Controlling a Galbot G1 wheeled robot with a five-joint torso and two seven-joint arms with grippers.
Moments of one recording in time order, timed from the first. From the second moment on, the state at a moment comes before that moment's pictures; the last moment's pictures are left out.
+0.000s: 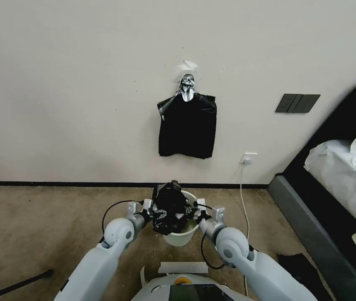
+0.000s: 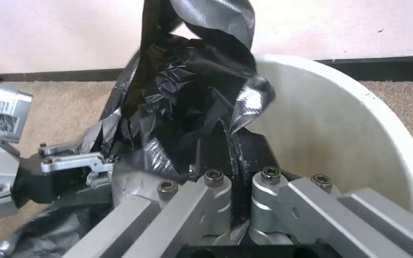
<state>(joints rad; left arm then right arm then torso) 1.23 -1.12 -0.27 -1.90 -0.79 0.74 -0.14 -1.19 0.98 -0.08 2.14 0.93 -0.41 0.46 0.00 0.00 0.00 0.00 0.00</state>
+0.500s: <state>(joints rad) 1.29 -1.14 -0.30 -1.95 -0.79 0.68 -0.20 -1.19 0.98 -0.08 2.15 0.92 -0.40 0.44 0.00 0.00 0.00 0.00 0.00</state>
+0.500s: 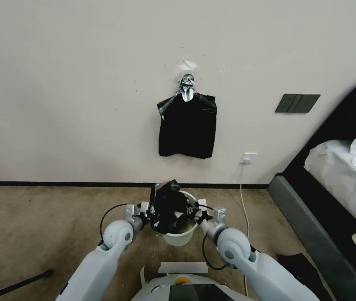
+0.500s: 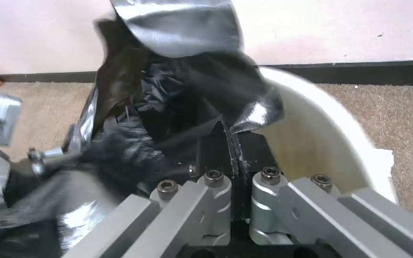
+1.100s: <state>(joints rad) 1.42 -1.13 -0.36 -2.06 -0.66 0.54 -0.13 -1.05 0.95 -0.08 2.19 0.96 -0.40 0.44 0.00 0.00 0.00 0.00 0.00</state>
